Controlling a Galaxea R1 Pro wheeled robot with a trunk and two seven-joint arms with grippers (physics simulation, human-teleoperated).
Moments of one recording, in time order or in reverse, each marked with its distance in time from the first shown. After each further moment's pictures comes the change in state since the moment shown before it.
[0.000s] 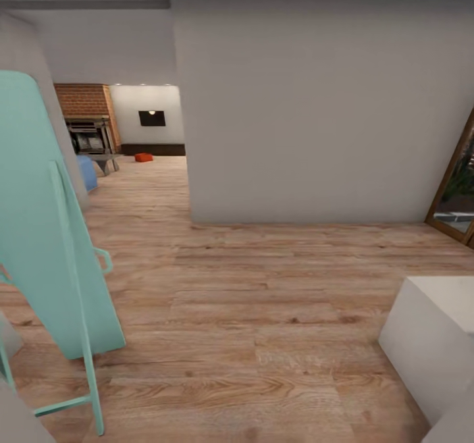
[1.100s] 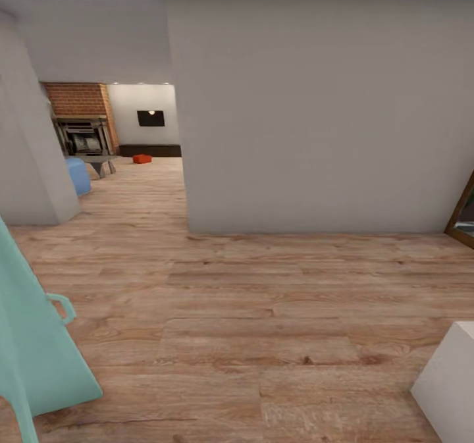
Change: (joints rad) left arm 0.000 0.000 0.000 0.000 0.000 0.000 -0.001; right arm 0.000 0.001 0.000 0.000 -0.003 0.002 -0.004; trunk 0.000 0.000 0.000
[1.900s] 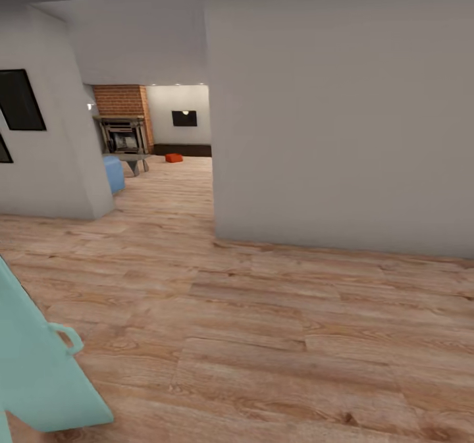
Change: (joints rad) left arm 0.000 0.000 0.000 0.000 0.000 0.000 0.000; right arm 0.000 -0.001 0.000 0.000 0.000 0.000 0.000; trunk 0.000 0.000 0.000
